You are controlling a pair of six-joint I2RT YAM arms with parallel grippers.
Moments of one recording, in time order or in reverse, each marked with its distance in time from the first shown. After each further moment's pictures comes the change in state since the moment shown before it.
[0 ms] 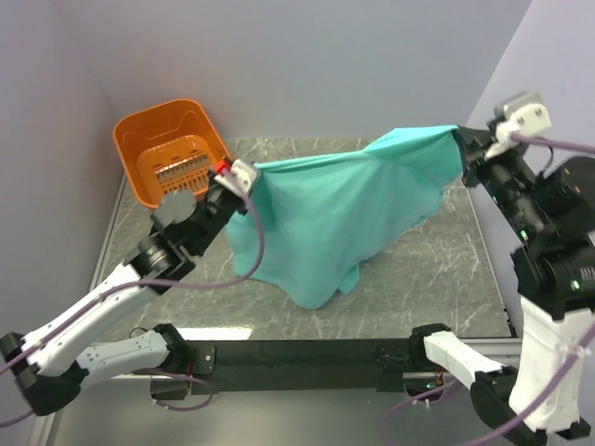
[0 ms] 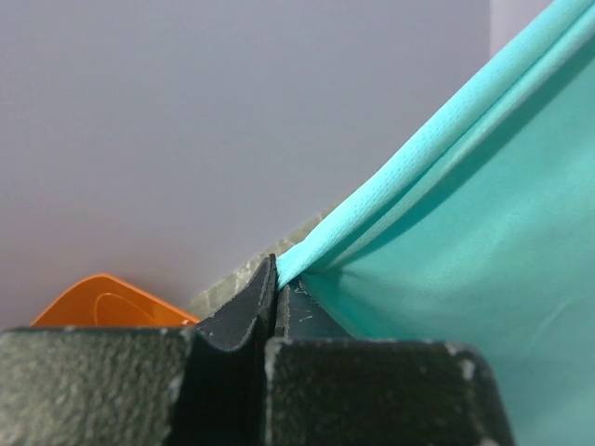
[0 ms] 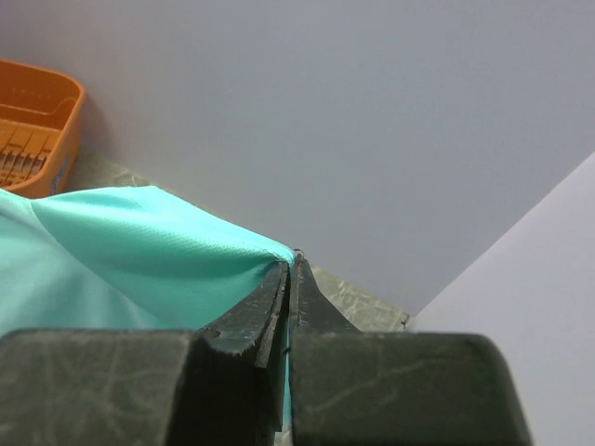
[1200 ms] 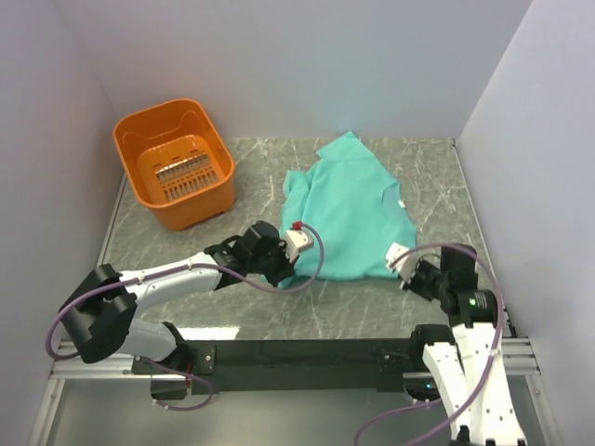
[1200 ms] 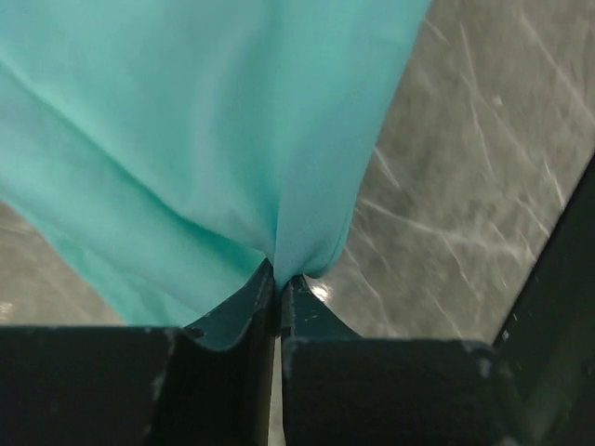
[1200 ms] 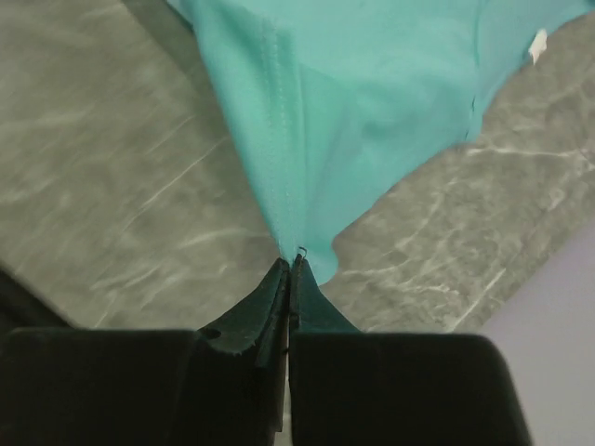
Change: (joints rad) left arm 0.021 0.422 -0.317 -0.085 0.520 -0.288; right arm -0.171 -0.455 -1.225 -0.156 -0.135 -0.651
